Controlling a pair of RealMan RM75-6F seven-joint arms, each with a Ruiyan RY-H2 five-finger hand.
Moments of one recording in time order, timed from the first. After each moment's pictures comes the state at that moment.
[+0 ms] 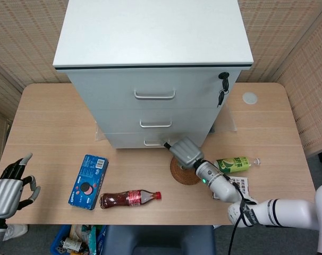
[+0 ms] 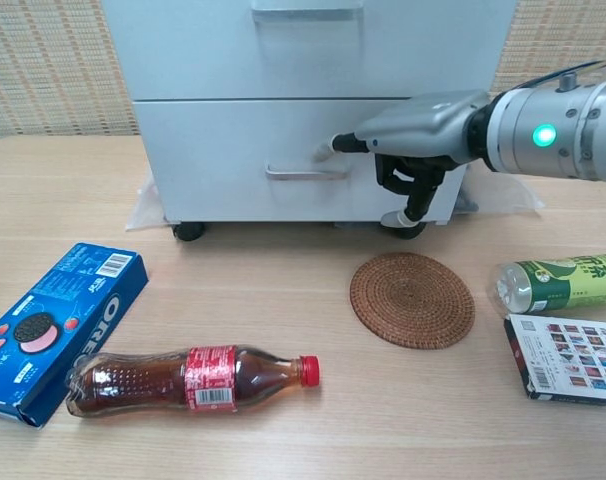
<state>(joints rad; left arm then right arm) -0.12 -1.08 -0.02 -1.68 1.56 1.48 0.14 1.02 -1.36 0.12 -1.75 -0.80 0.84 -0.76</state>
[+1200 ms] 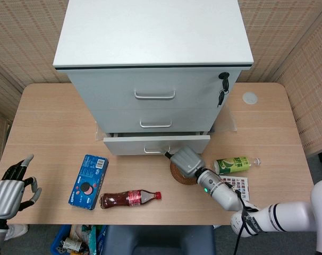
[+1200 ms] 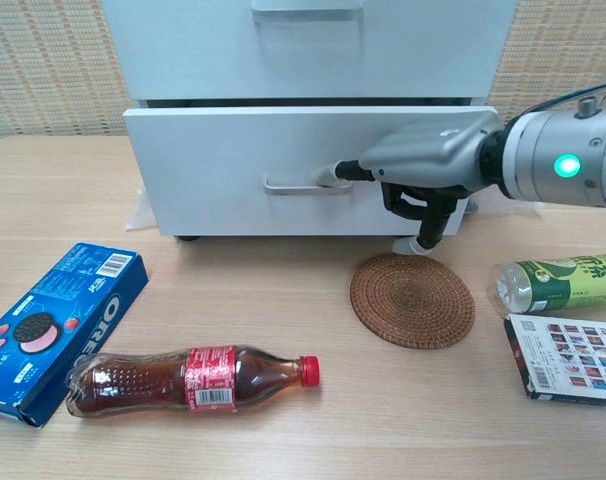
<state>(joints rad) -0.12 -1.07 -0.01 -1.70 1.55 1.46 0.14 1.05 -1.33 -0.01 -1.85 -0.81 0.92 -0.78</state>
